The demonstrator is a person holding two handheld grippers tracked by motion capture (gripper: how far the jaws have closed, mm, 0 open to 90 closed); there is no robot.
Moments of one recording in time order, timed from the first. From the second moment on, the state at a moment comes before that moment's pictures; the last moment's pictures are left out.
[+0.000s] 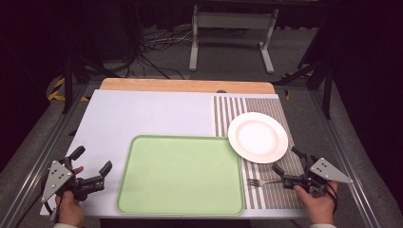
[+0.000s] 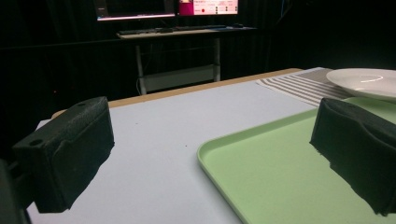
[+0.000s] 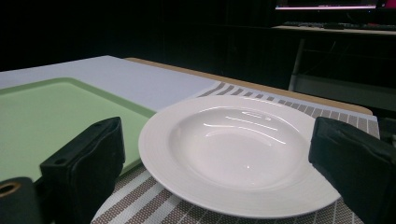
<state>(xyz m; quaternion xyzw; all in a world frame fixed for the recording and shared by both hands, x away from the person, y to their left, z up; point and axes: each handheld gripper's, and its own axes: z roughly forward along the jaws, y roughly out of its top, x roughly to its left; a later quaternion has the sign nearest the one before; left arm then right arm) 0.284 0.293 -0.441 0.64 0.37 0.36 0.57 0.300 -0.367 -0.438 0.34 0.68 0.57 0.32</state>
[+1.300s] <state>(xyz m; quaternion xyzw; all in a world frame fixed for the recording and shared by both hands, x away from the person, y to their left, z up) 0.282 0.293 -0.441 0.64 0.37 0.36 0.57 0.322 -0.341 -0.408 0.32 0.74 0.55 0.21</state>
